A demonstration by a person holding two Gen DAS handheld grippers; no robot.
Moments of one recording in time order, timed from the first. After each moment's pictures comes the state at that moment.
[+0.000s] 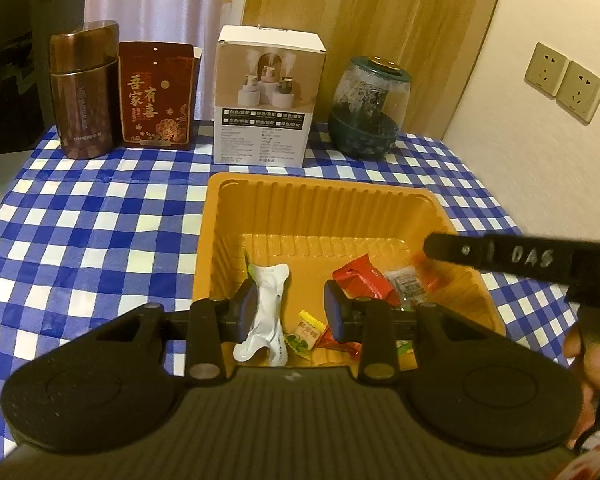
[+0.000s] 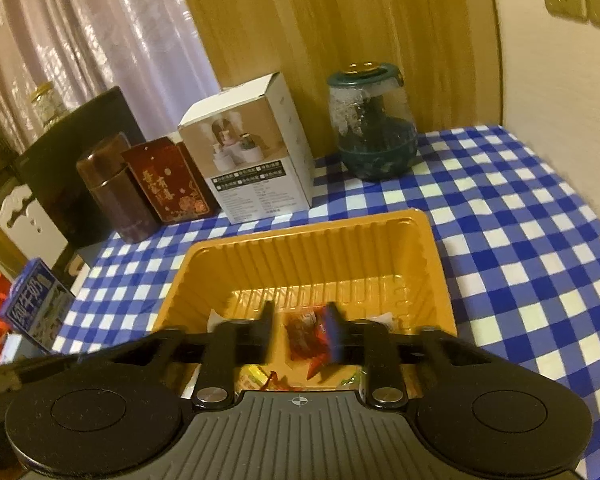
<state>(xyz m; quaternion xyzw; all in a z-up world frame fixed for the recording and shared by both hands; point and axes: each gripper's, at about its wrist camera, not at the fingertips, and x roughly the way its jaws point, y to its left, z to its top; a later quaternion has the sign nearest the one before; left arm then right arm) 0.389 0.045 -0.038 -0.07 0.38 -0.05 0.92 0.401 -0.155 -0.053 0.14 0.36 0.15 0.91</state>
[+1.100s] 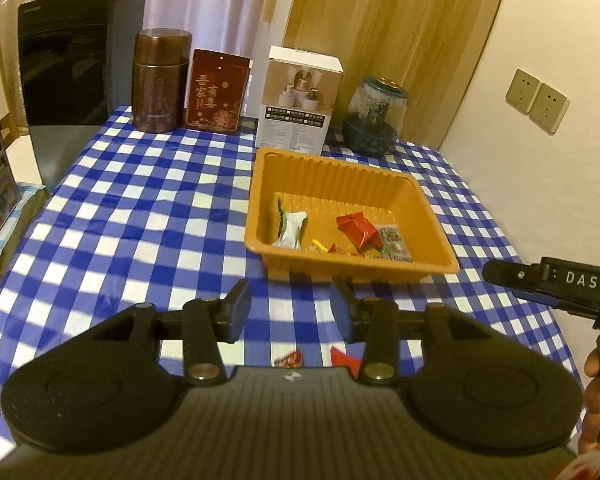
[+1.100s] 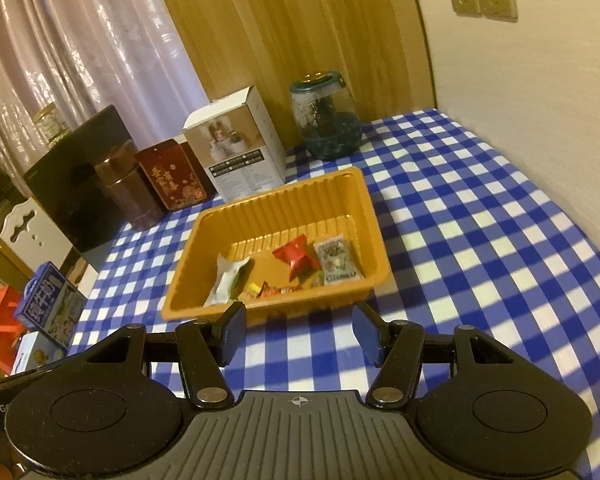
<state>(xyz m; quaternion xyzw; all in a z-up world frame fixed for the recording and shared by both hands) 0.232 0.060 0.007 -0.11 0.36 -0.01 0.93 0.248 -0.188 -0.012 0.17 0.36 0.11 0.91</state>
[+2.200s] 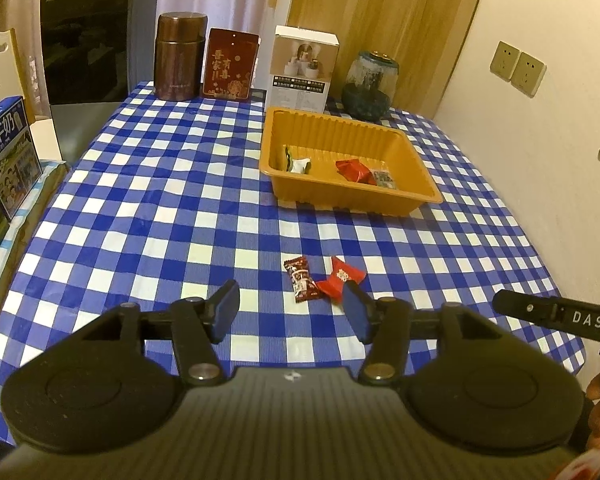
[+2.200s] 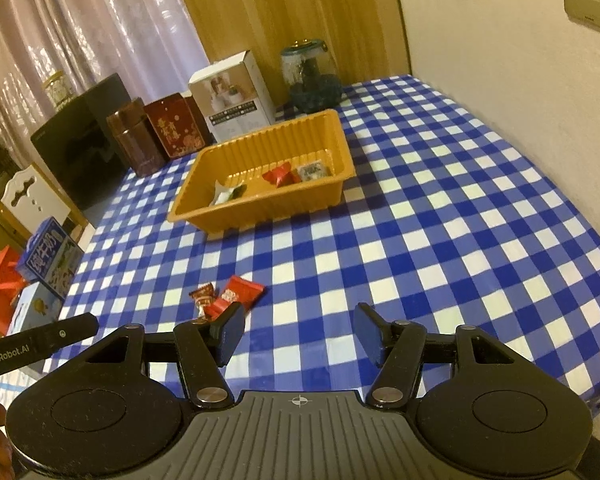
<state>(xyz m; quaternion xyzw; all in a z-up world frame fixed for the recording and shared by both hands) 0.137 0.050 0.001 -0.10 0.38 -0.01 0.92 0.133 -0.197 -0.029 0.15 0.39 0.10 0.90</state>
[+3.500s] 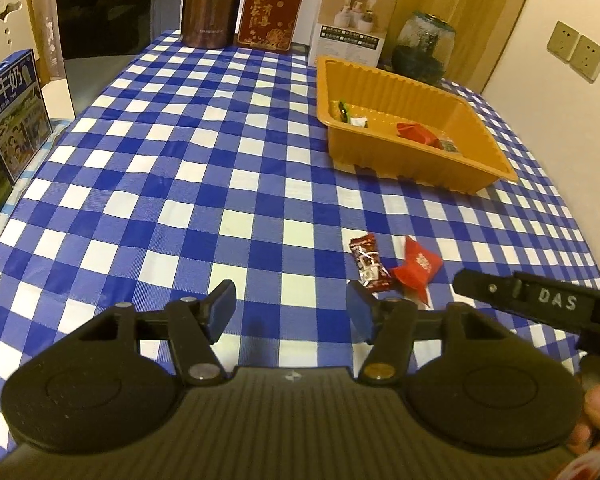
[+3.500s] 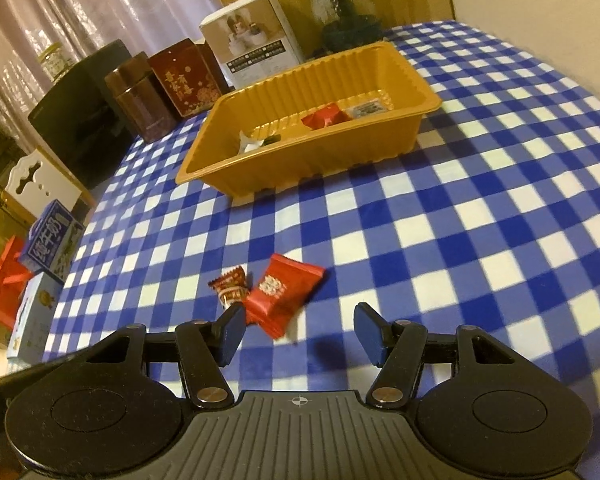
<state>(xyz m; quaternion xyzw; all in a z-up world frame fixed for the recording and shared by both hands) 0.190 0.086 -0.072 -0.11 0.42 0.03 0.90 0.210 -0.126 -0.106 0.18 0.43 0.13 0.88</state>
